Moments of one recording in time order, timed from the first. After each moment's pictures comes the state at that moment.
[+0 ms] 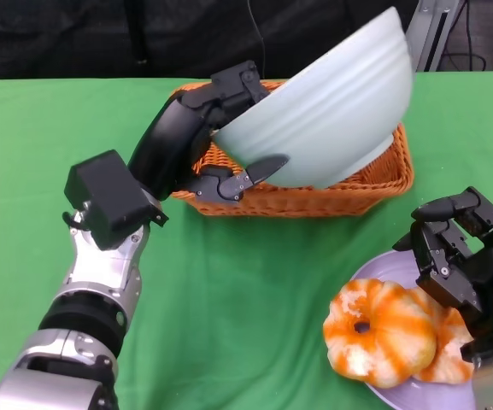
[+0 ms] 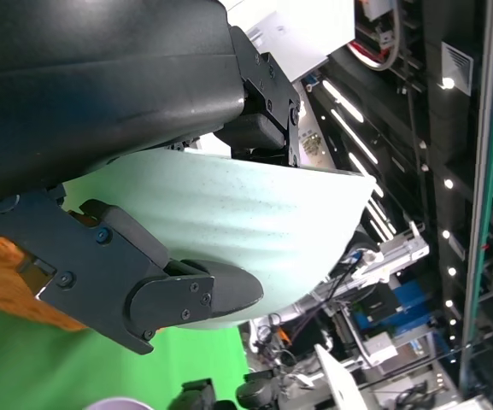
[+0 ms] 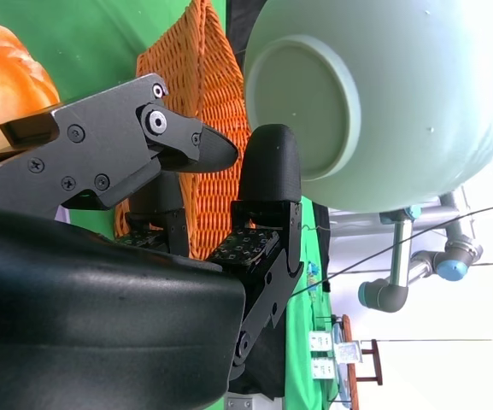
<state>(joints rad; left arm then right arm) -0.80 -0.01 -0.01 1.03 -0.11 -0.88 -0.52 -0.21 0.09 -0.19 0.57 0.30 -0.58 0.32</state>
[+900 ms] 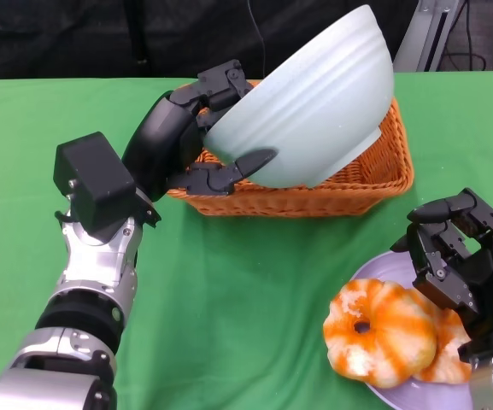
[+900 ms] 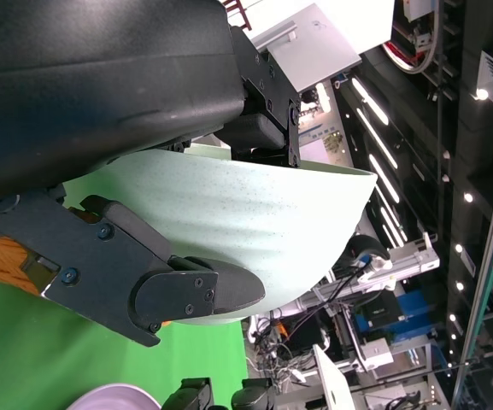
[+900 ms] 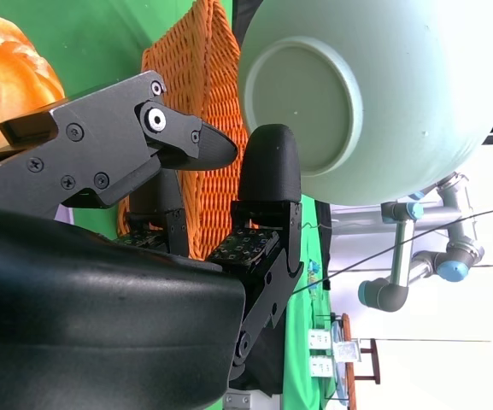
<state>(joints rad) -0.81 -0.01 0.06 1.05 -0.12 -0.79 -0.57 -0.22 0.09 -0.18 0.60 0.27 -0.61 0.30</state>
